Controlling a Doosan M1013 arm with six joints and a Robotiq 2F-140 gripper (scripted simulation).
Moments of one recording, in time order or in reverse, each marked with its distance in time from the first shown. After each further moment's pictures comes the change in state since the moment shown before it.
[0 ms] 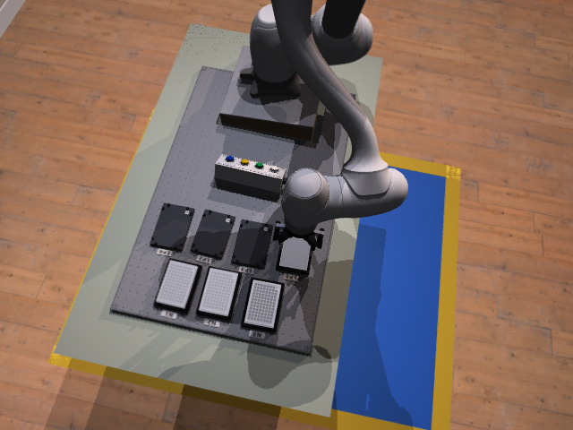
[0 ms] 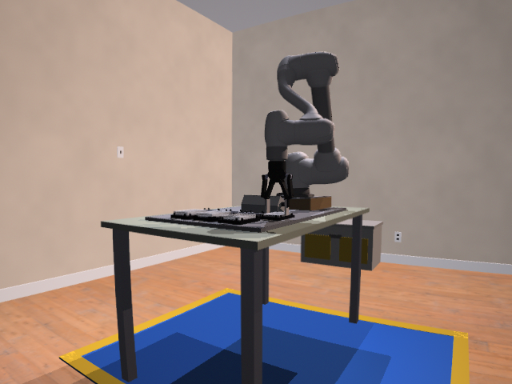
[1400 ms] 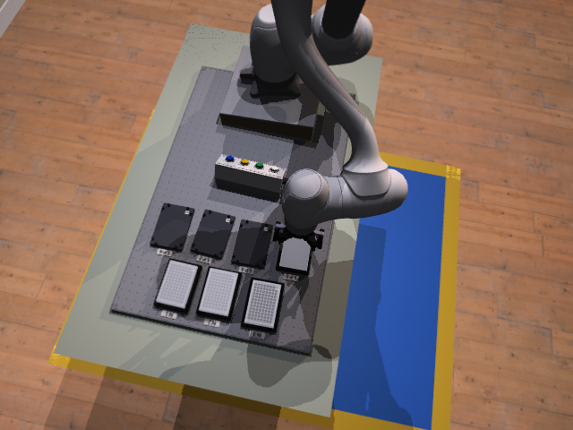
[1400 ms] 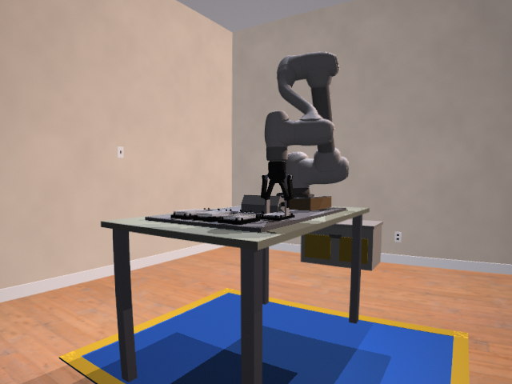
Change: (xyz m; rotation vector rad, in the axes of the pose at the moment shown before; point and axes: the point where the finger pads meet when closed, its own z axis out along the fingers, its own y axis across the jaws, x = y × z) arm 0.001 0.000 0.002 0.000 0.000 0.000
